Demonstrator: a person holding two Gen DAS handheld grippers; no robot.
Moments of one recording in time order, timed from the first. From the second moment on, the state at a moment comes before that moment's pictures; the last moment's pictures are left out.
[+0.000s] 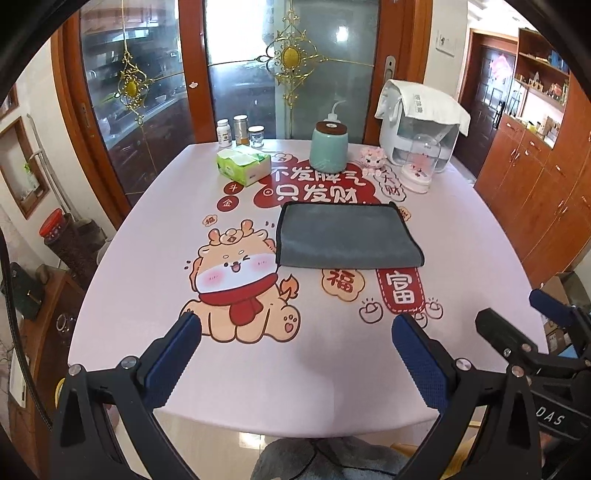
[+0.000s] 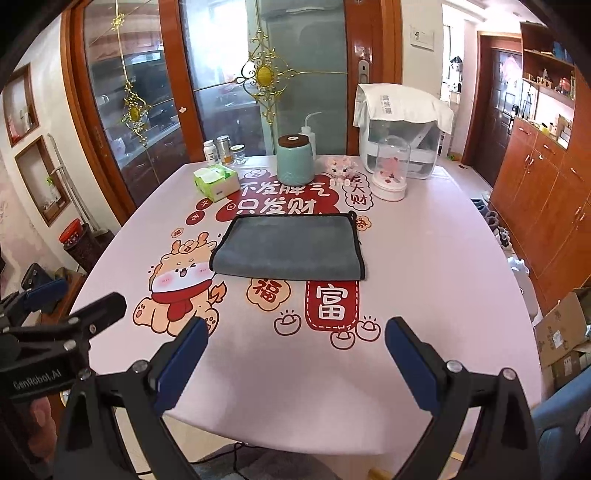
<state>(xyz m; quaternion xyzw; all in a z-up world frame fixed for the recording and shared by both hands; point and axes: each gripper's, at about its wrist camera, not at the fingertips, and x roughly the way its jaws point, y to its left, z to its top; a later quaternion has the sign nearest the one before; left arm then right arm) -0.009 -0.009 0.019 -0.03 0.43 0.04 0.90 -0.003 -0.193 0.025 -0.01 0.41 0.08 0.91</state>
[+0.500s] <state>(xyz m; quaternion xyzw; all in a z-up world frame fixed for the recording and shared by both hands) -0.008 -0.007 0.005 -0.02 0.45 0.05 0.89 -0.003 -0.190 0.020 0.00 0.42 0.07 0.90</state>
